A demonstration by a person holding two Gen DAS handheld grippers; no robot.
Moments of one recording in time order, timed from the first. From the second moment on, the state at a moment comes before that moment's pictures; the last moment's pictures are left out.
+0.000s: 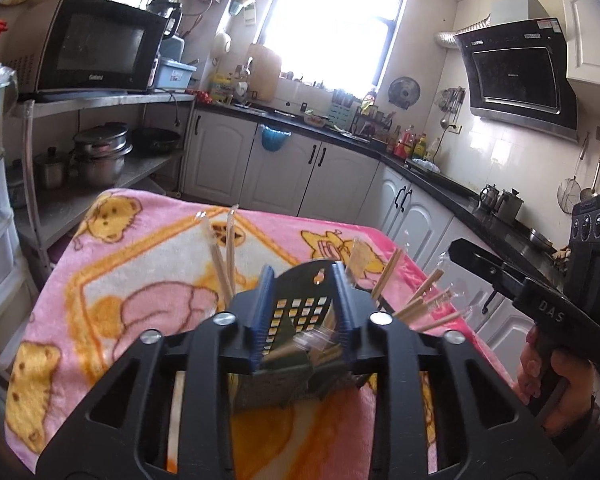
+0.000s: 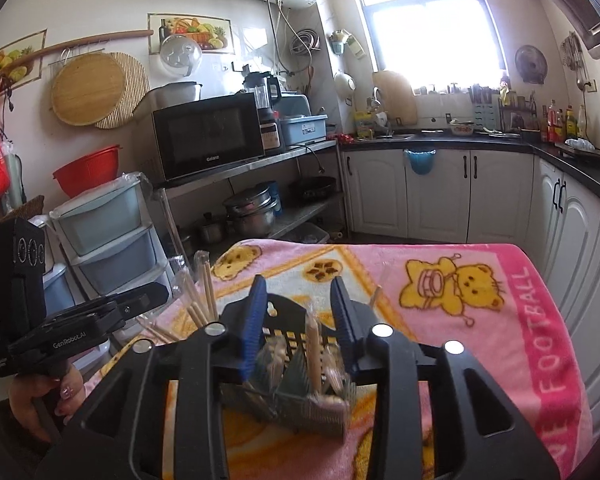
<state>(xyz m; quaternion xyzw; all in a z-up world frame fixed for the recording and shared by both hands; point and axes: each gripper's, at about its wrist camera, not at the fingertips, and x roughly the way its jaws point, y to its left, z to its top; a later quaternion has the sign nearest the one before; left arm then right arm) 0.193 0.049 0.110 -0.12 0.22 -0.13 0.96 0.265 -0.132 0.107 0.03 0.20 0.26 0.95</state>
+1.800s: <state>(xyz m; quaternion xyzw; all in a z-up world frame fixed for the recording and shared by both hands) 0.115 0.035 0.000 -0.11 0.20 -0.04 0.97 0.158 -0.157 -0.009 -0.01 0.11 0.17 0.98</state>
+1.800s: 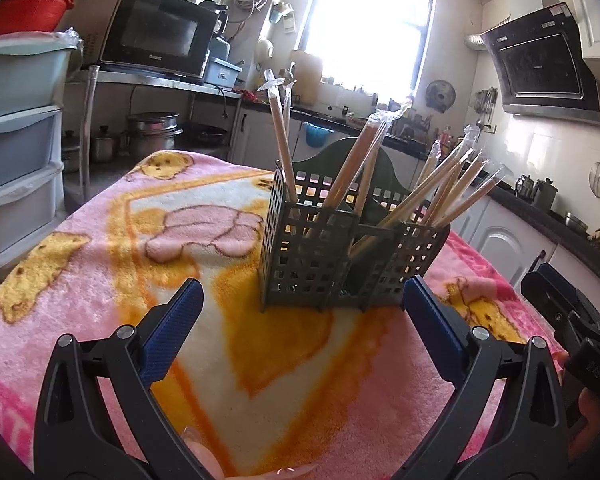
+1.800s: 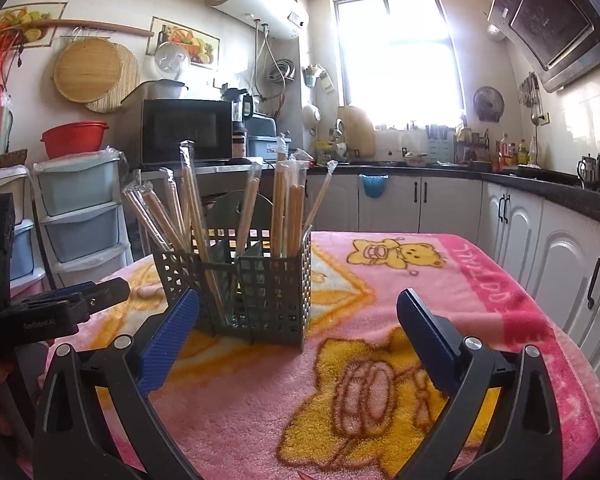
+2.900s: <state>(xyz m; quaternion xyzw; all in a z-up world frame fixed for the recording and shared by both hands) 0.114 0.035 0.000 -0.11 0.20 -0.04 0.97 0.159 -0.155 -0.013 0.00 0.12 0.17 0.98</state>
